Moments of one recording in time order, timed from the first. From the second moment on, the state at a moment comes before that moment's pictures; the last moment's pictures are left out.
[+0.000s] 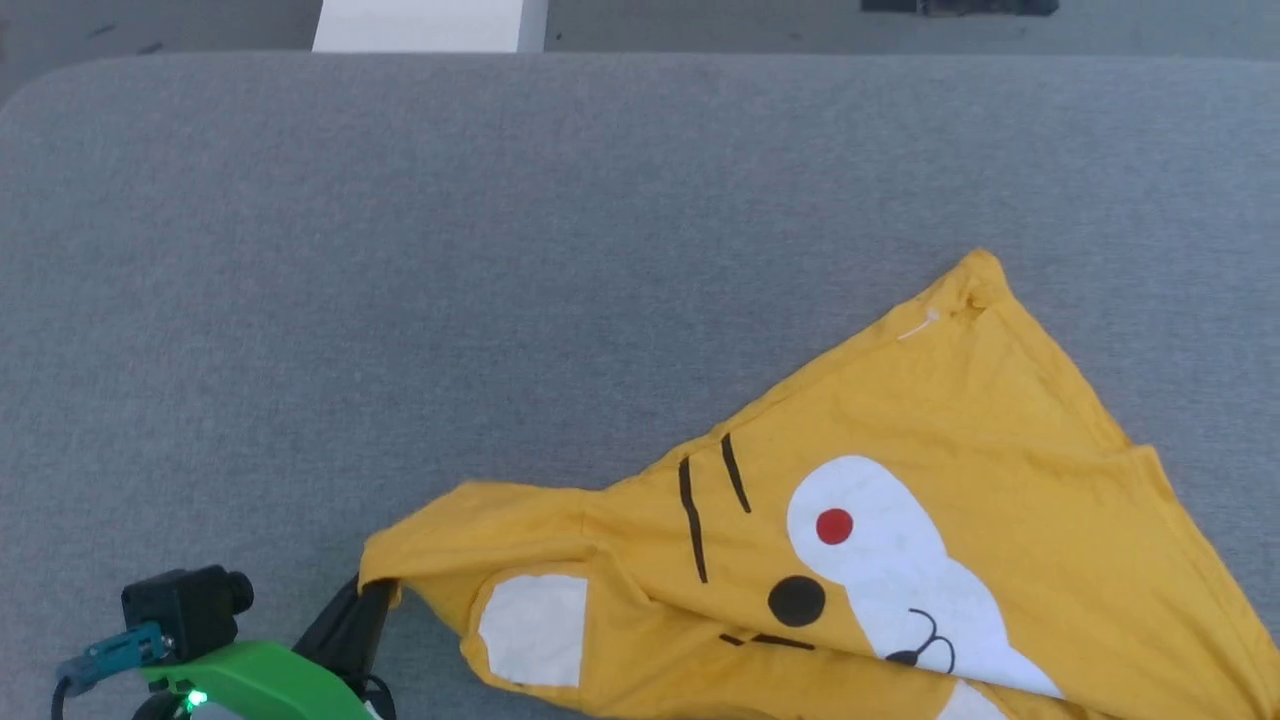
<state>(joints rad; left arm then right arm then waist) 0.20 0.50 -0.27 -0.41 -0.86 0.22 0.18 0.27 -0.05 -0.54 0.01 0.34 0.13 0.50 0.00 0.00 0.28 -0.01</state>
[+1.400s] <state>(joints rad) -0.01 0.41 -0.37 -0.32 -0.80 0.19 0.15 -0.49 -0.31 -0.13 0.16 0.19 0.13 0.80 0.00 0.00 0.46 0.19</state>
